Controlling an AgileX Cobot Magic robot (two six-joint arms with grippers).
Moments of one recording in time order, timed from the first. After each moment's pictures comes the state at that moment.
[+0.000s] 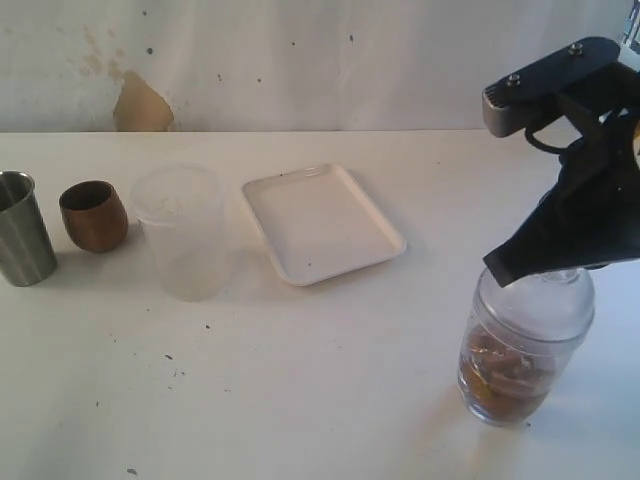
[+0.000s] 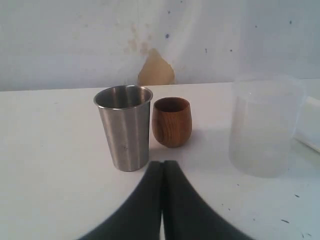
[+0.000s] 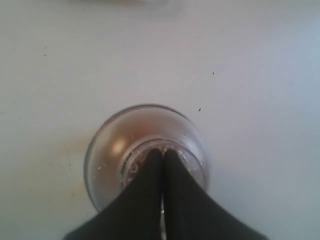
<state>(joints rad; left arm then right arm) -0.07 0.01 0.00 0.01 0.24 0.00 0.41 1.18 -1.01 -0.22 0.99 0.09</state>
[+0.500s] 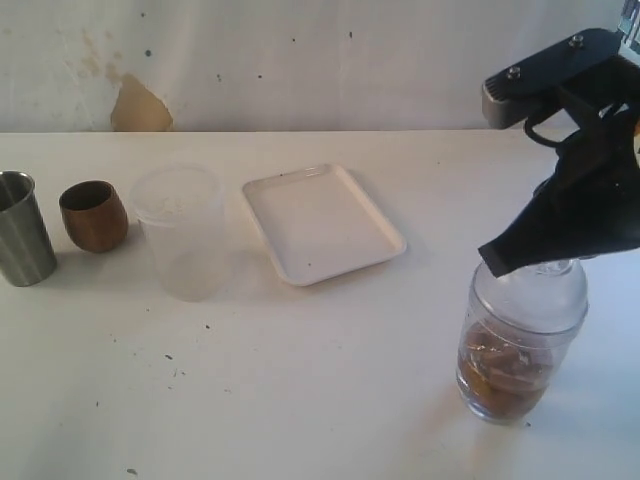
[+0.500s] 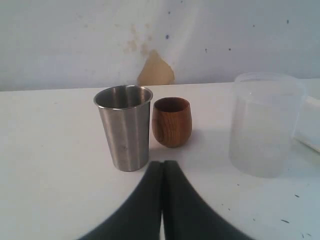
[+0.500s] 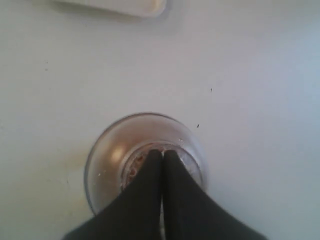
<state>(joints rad) -0.07 0.01 0.00 0.01 0.24 0.00 0.41 1.16 -0.99 -0.23 0.91 0.08</state>
